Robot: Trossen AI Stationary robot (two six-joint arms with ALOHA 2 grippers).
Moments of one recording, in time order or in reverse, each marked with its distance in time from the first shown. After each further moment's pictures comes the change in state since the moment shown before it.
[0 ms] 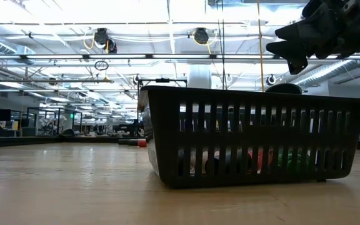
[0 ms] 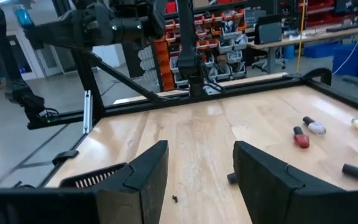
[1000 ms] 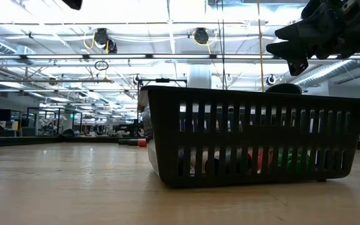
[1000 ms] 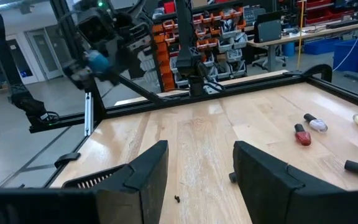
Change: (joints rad) left arm -0.176 0.000 0.021 -0.412 -1.035 0.050; right arm 0.000 0.000 0.000 -0.001 0.003 0.022
